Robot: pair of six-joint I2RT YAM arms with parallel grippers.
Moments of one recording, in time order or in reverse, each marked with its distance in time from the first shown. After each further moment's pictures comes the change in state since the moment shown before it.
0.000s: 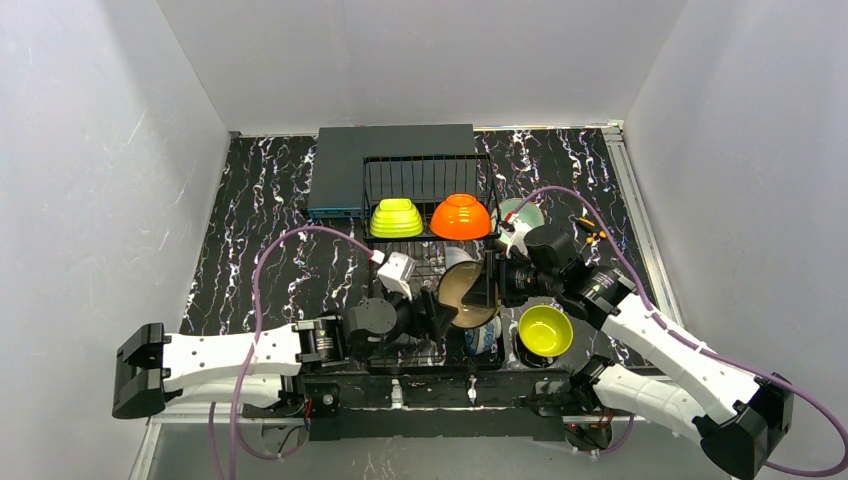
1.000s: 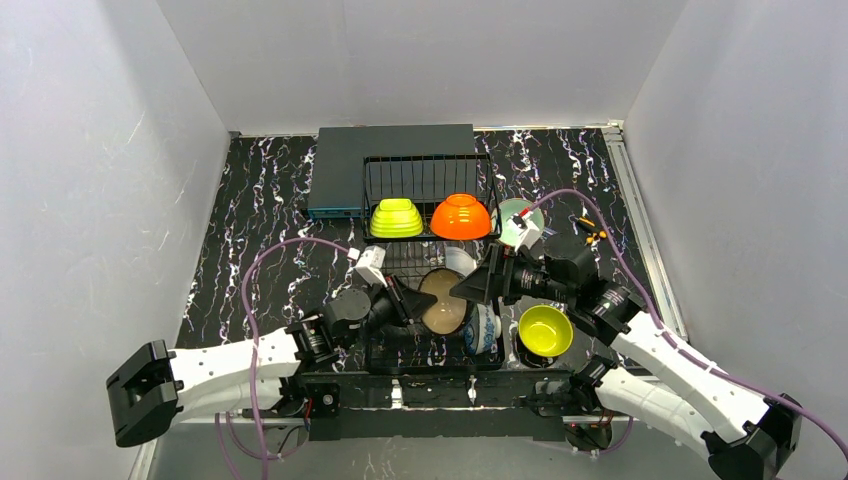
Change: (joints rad) left arm 0.247 -0.034 -0.201 0.264 0.278 -0.251; right arm 0.000 -0.122 -0.093 0.253 -0.077 0.142
